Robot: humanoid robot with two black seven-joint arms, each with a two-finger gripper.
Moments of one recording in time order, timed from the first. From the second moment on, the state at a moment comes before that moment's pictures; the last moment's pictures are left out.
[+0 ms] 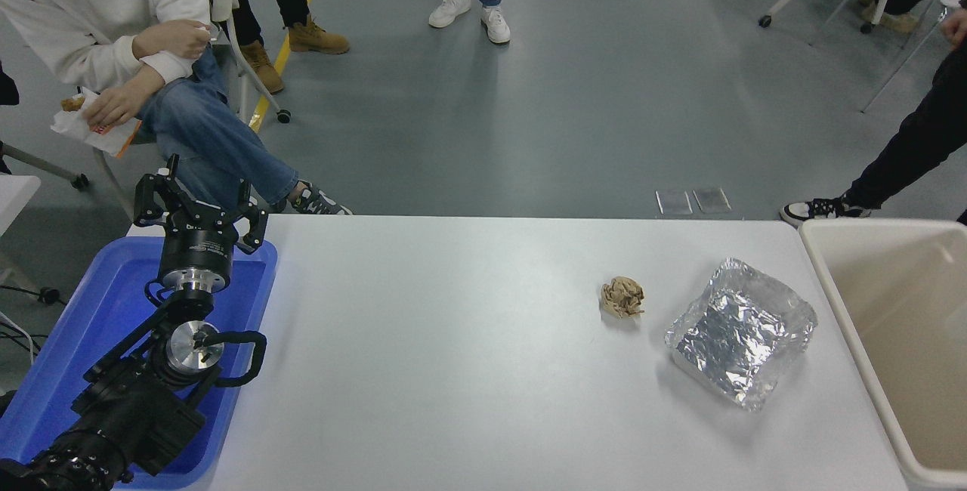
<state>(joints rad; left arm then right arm) -0.55 0.19 -1.04 -0.55 0.03 -0.40 -0.57 0.71 -0.73 -0.32 0.29 -0.77 0.21 0.11</state>
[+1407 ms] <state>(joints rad) -0.55 0.19 -1.04 -0.55 0.03 -0.40 -0.57 1.57 -0.94 -0.92 1.11 -0.74 0.27 0.08</state>
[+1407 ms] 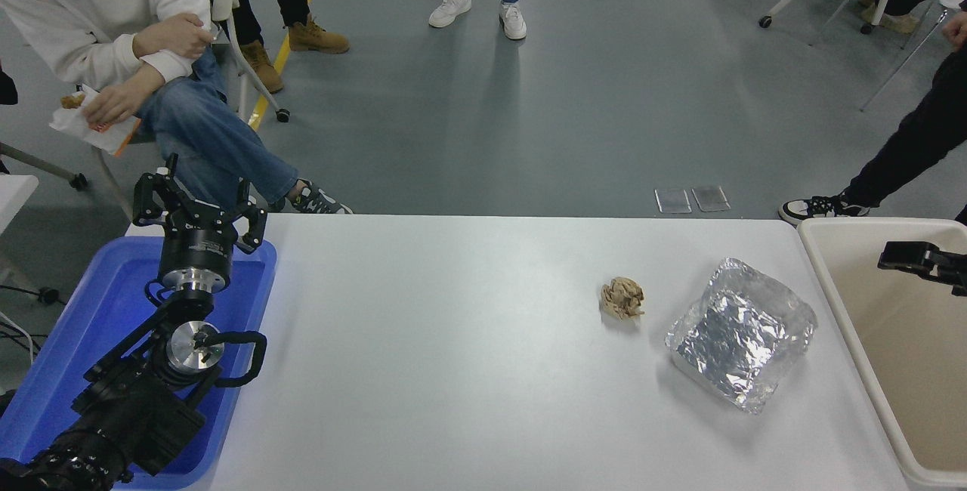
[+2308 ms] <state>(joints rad) -0.55 0.19 -1.04 -0.55 0.03 -0.40 -0.57 2.41 -0.46 -1.26 1.58 -0.37 0.74 0.07</state>
